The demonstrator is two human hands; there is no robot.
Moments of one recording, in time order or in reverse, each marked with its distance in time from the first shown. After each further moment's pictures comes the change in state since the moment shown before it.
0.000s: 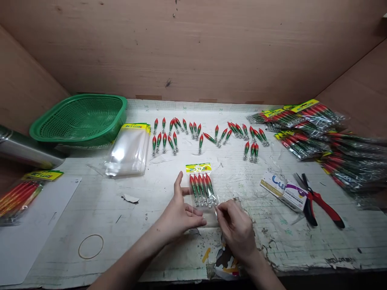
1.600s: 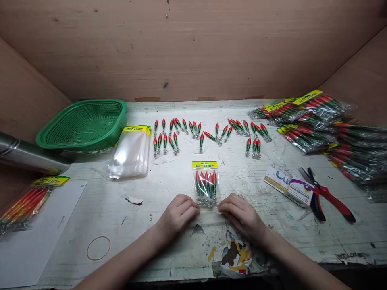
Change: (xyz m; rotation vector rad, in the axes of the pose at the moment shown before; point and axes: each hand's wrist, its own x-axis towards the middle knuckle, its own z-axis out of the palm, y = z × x) left_hand 0.014 -0.034 -0.030 1.034 -0.069 1.257; right_hand 0.015 0.033 -0.015 0.110 -0.260 -0.376
